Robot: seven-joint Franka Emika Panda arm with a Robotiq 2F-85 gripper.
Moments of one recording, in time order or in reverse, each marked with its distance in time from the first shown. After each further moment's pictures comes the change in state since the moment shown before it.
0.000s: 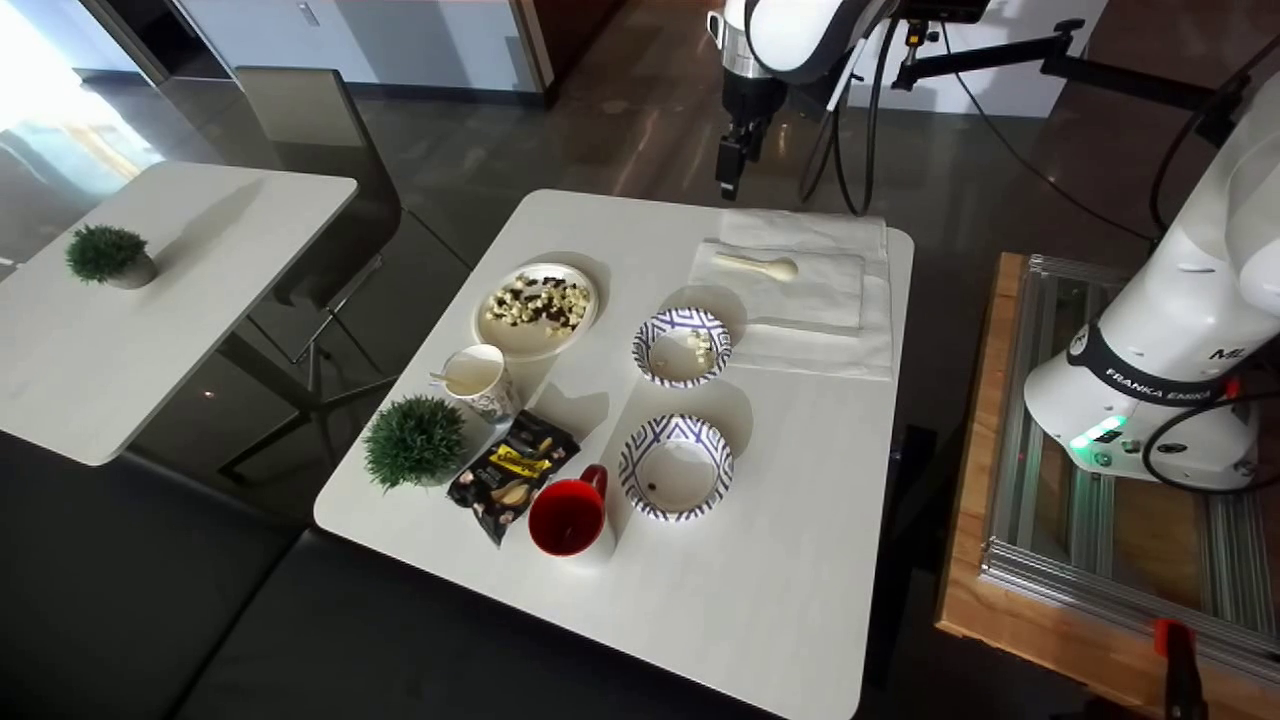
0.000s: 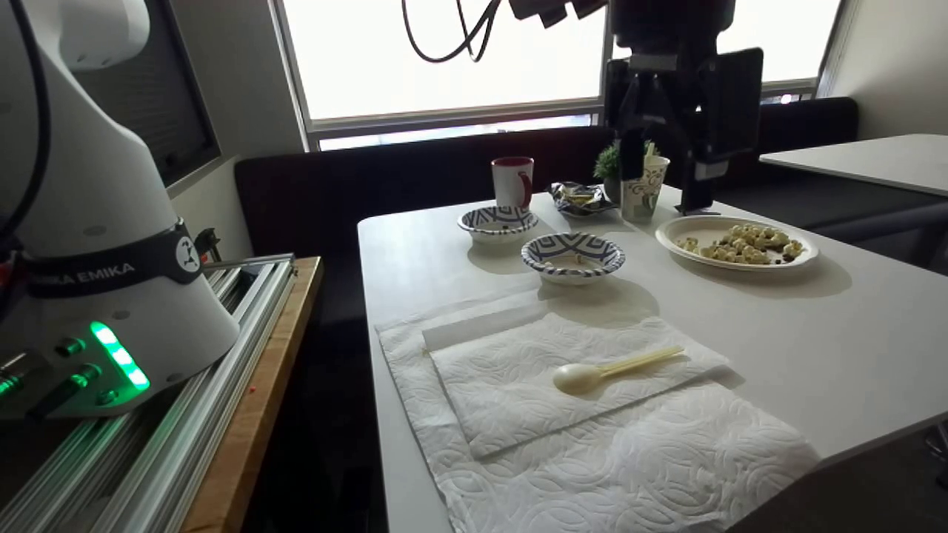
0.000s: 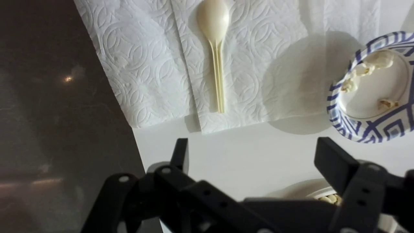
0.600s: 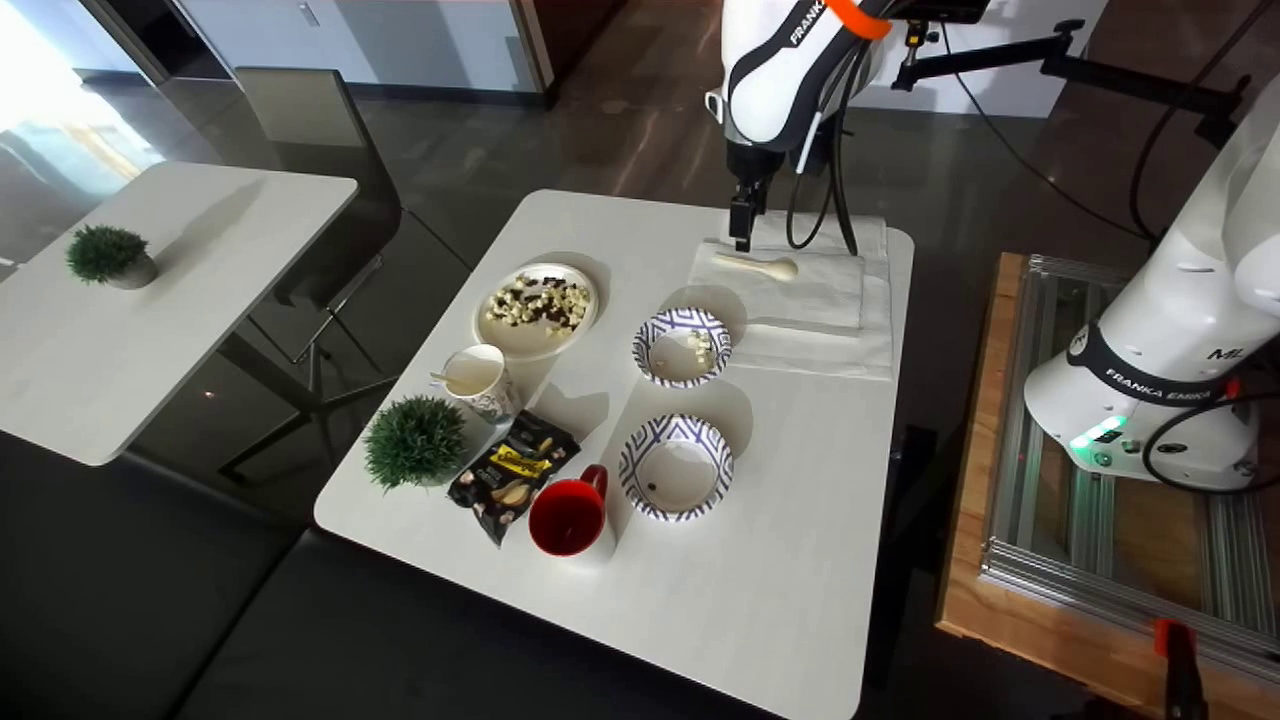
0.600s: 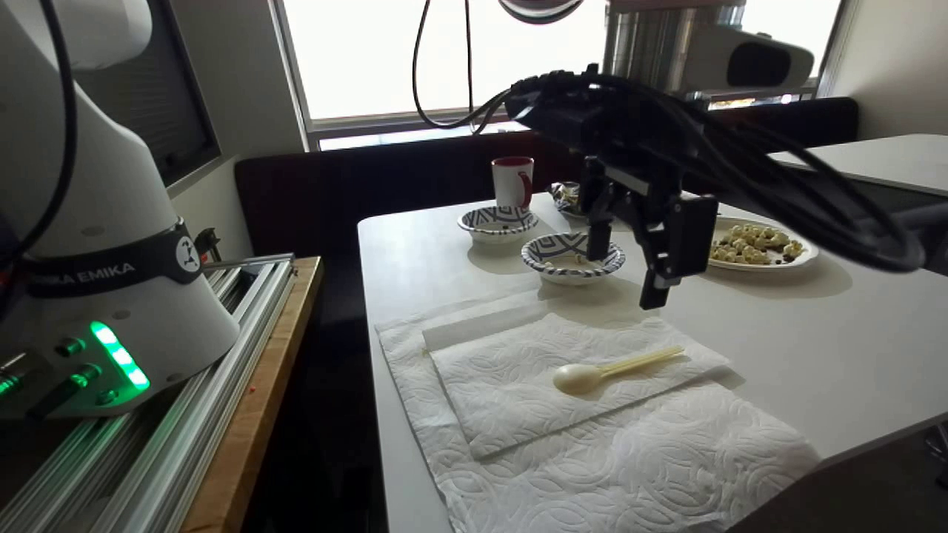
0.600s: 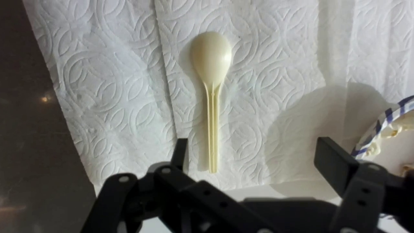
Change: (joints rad) arm -0.023 0.194 0.029 0.012 0.073 0.052 -0.140
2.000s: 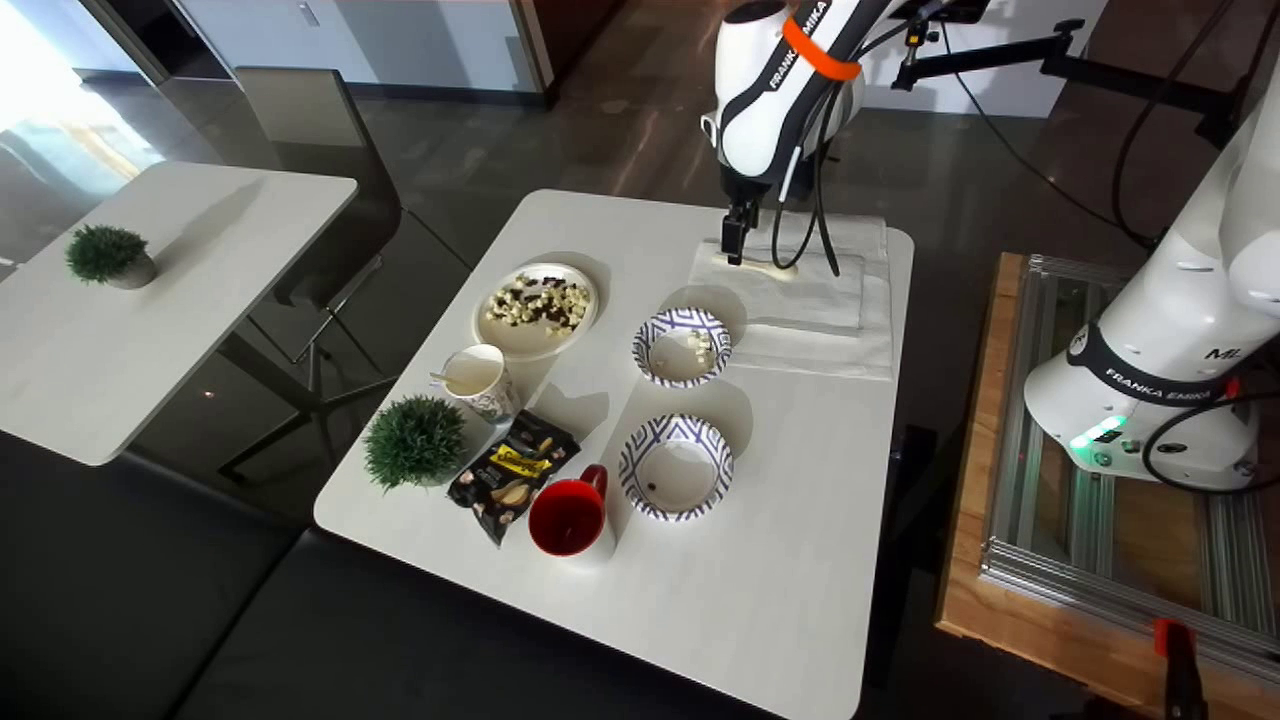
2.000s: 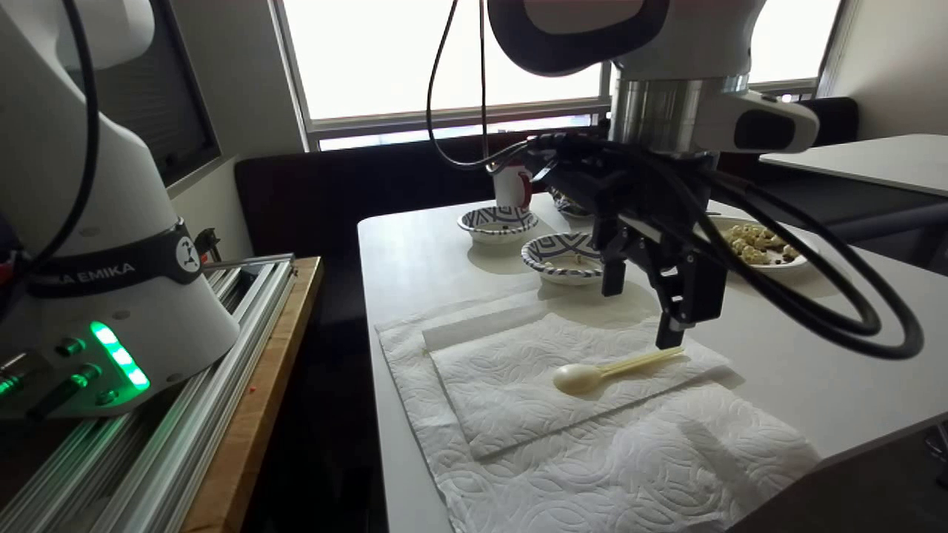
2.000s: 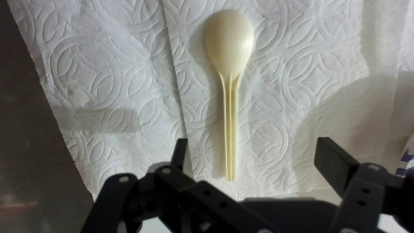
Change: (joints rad) arm -0.029 0.126 0.027 0.040 -0.002 0.116 0.015
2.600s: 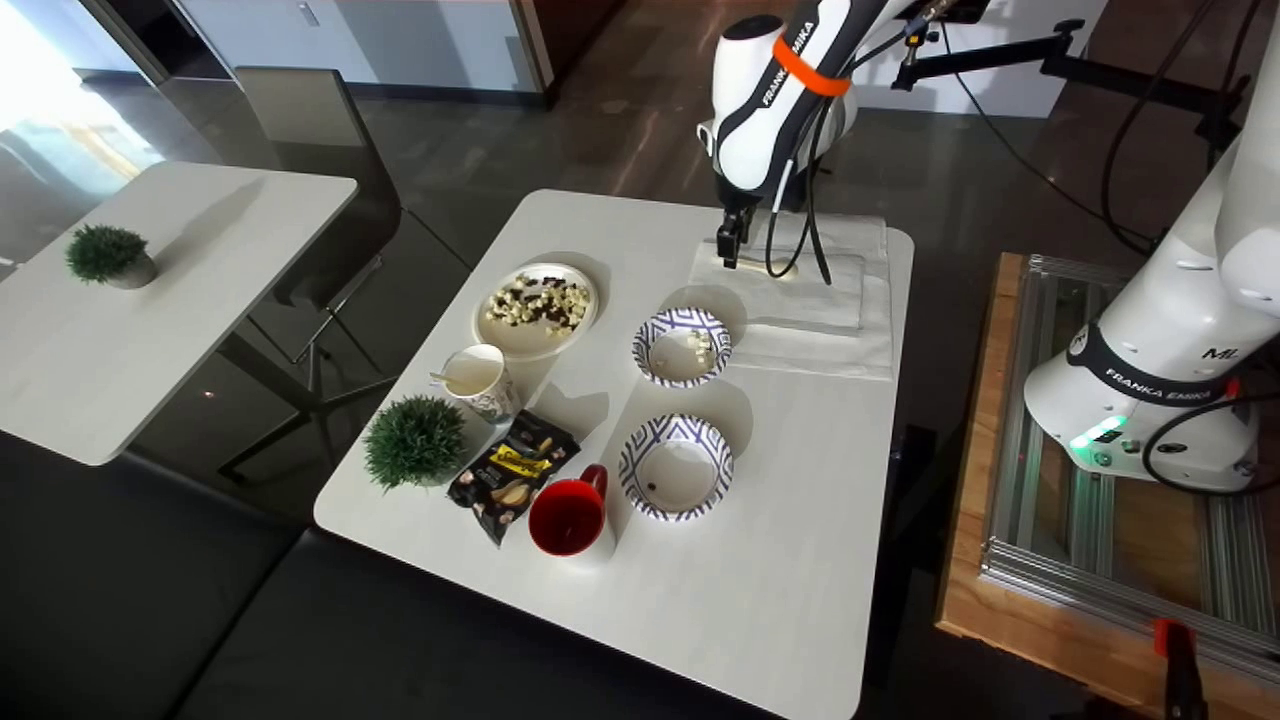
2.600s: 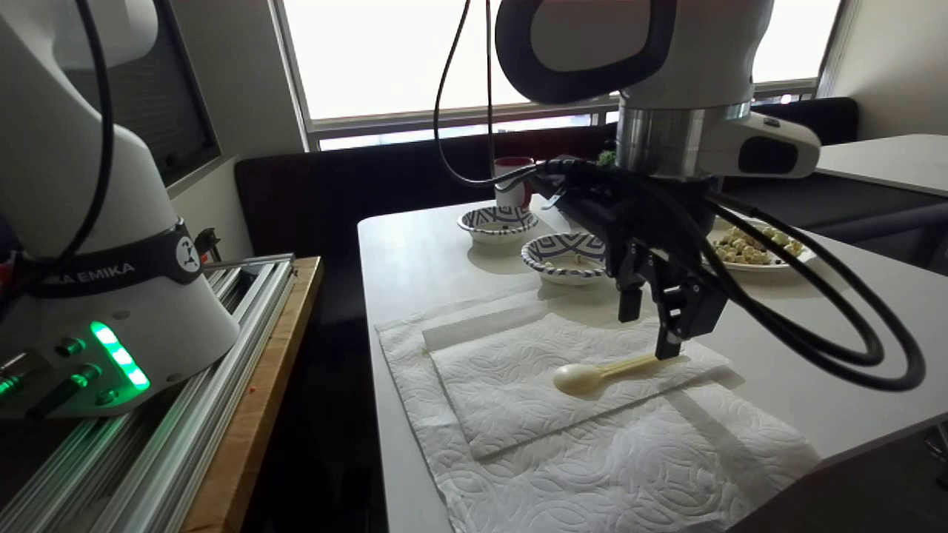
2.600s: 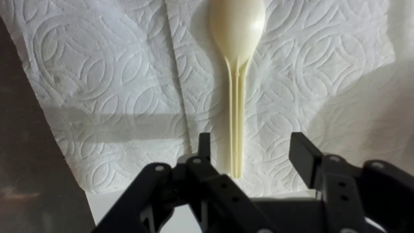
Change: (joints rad) arm -0.044 0.059 0.047 0.022 0.000 0.072 -0.002
